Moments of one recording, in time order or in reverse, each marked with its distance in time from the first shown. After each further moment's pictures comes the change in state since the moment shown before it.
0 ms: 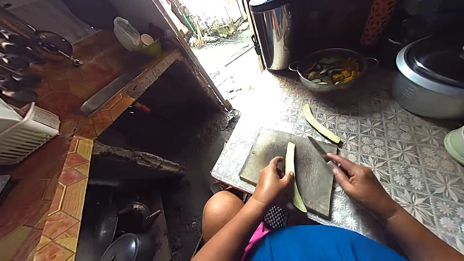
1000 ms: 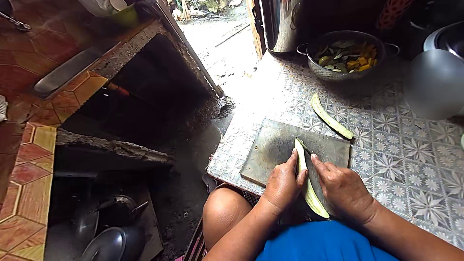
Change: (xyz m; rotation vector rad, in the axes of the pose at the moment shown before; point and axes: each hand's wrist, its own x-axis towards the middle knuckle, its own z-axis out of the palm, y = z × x) left_hand 0.012 -0.002 0.006 0.205 -0.061 0.144; right_hand 0.017 -0.059 0.051 -0.490 -0.112 -0.158
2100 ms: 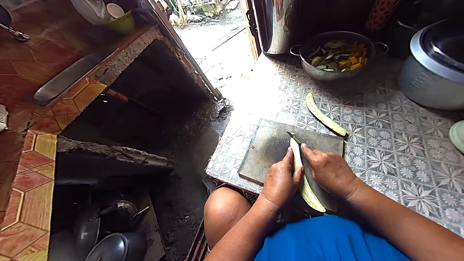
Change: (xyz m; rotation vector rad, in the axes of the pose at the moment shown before) left_hand -0.001 0.000 0.006 0.021 0.040 -0.007; right_hand 0.027 0.004 -0.002 0.046 -0.210 0.049
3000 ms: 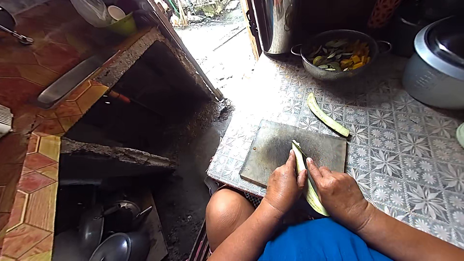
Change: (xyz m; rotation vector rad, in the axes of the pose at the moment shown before) left_hand -0.005 0.003 0.005 0.048 0.074 0.035; right_hand -0.037 -0.017 0.010 -0.123 0.258 -0.027
